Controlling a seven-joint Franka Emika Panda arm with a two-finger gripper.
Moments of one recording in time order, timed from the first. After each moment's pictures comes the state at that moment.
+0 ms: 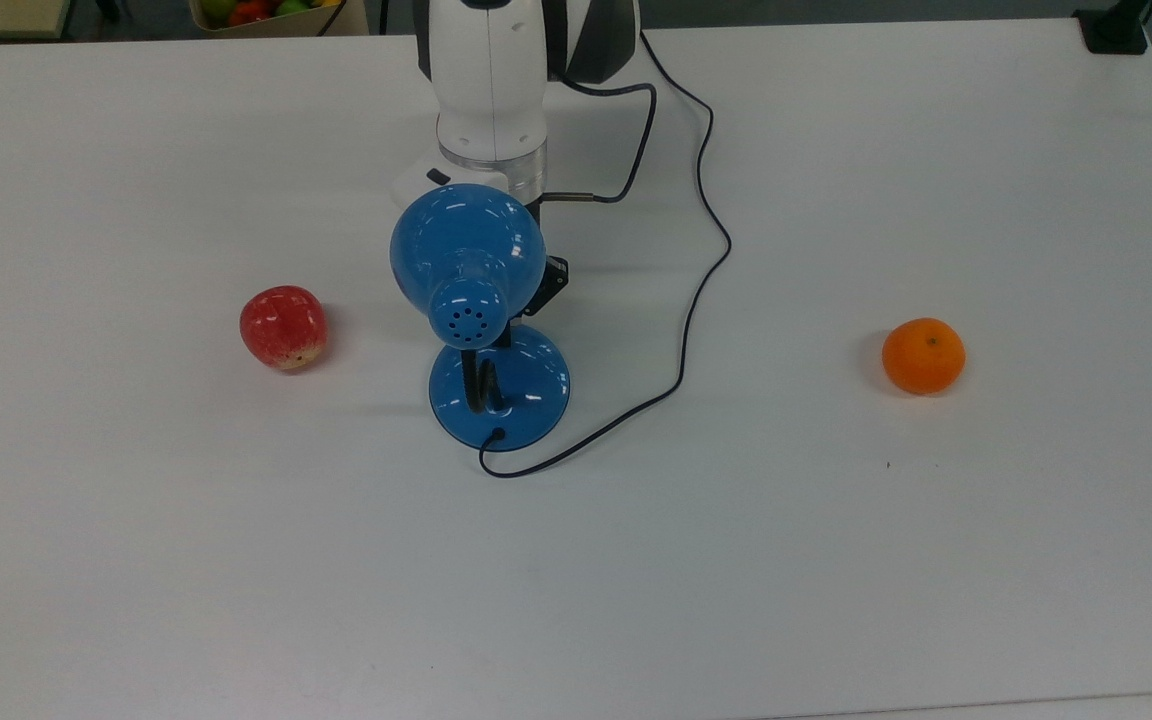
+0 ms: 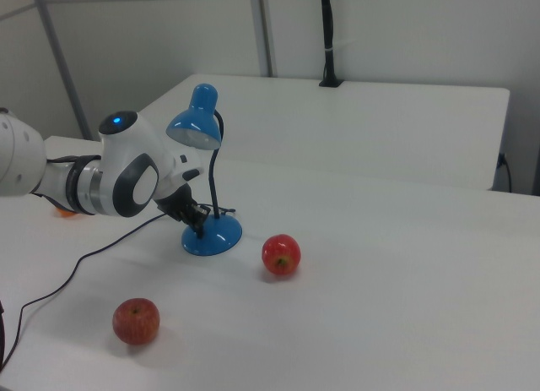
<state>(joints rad) 0.09 0.32 0.03 -2.01 -0.08 2.71 0.11</state>
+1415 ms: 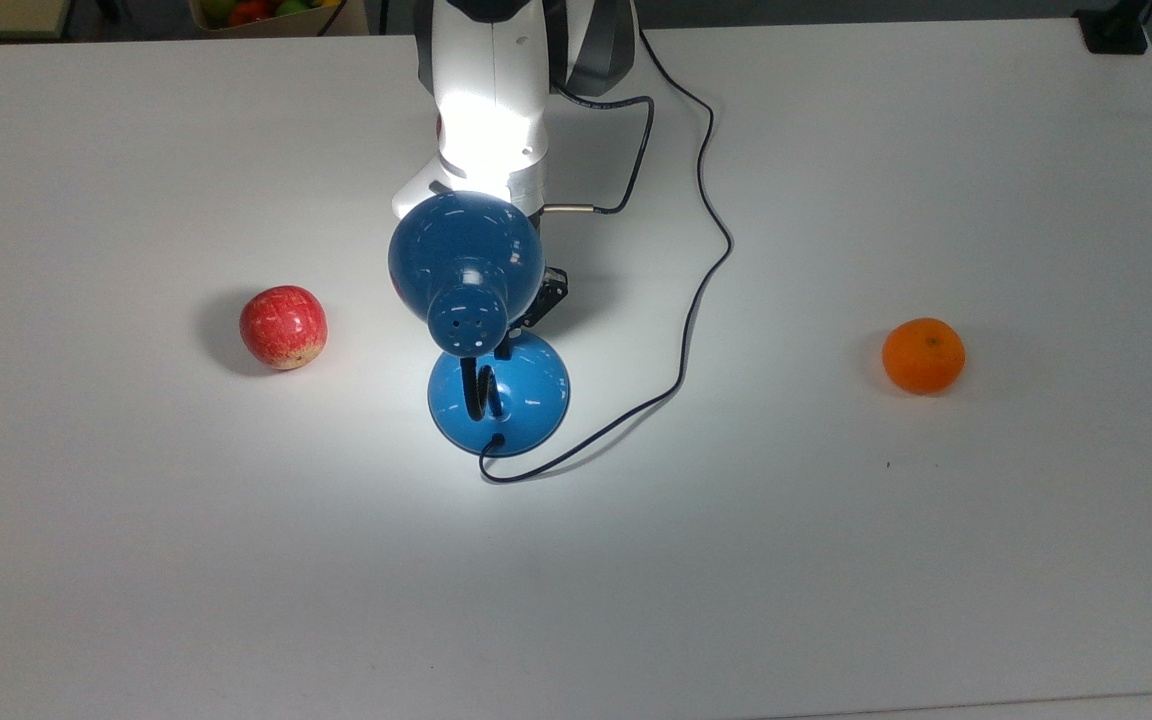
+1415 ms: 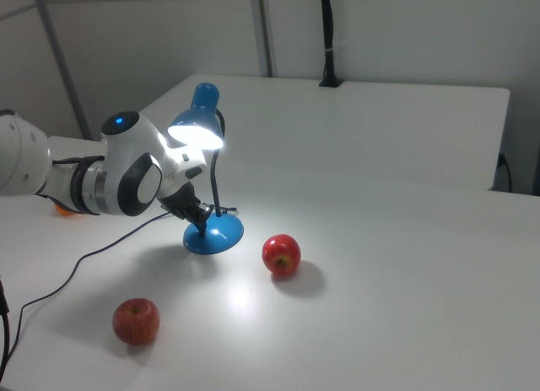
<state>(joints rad) 0.09 0.35 0.02 -1.98 -0.11 2.72 0.11</state>
